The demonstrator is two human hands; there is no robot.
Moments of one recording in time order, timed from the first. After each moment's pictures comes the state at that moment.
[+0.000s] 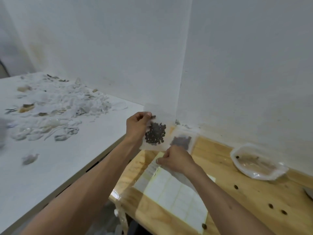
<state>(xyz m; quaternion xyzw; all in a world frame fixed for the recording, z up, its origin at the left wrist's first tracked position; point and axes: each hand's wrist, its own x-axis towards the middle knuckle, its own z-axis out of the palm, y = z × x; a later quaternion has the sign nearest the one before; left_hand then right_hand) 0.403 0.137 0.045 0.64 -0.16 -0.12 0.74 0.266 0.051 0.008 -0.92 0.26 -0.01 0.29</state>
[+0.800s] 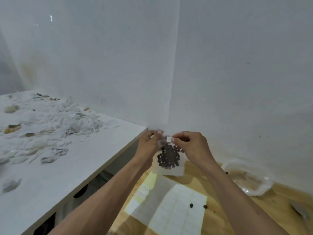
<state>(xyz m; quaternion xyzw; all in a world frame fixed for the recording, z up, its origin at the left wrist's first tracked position) 0.356 0.106 0.061 0.57 -0.22 -0.24 0.75 0.234 0.002 0.092 -0.81 0.25 -0.31 0.42</state>
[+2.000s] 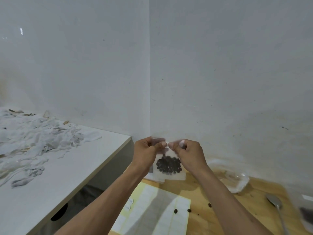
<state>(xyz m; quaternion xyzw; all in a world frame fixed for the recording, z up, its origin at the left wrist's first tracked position) 0.314 0.081 0.086 0.59 -0.29 -0.22 0.72 0.197 -0.023 0.084 -0.76 0.30 -0.35 0.45</state>
